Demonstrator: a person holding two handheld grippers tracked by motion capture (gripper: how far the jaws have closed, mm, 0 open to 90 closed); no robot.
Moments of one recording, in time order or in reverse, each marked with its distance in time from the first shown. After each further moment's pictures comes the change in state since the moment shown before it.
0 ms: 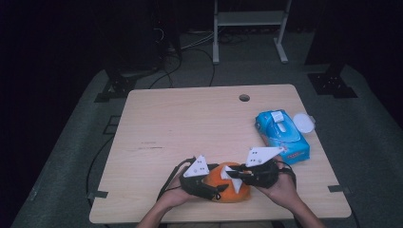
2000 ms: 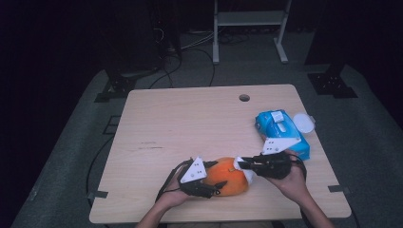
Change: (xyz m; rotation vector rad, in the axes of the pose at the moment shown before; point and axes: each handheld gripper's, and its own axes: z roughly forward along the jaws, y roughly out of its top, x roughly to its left) left arm 0.002 -0.008 -0.003 -0.068 0.050 0.078; right arm -0.034 -0.020 -0.019 -0.054 -0.006 0.130
